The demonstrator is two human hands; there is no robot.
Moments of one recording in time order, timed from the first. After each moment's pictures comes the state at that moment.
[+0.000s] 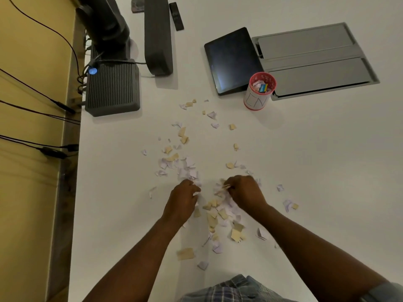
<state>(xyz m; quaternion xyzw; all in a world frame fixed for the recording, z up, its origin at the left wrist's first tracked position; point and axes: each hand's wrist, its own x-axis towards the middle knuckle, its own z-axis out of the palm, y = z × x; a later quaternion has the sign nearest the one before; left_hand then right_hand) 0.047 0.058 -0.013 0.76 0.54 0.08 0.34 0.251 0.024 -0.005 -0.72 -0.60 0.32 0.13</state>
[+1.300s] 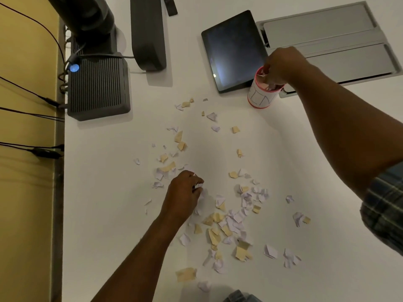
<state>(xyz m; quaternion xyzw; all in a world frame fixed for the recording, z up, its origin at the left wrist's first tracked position) 0.075 0.109 0.006 0.74 0.57 0.10 0.35 0.410 0.304 0.065 -0.77 -0.61 0.11 -0.13</state>
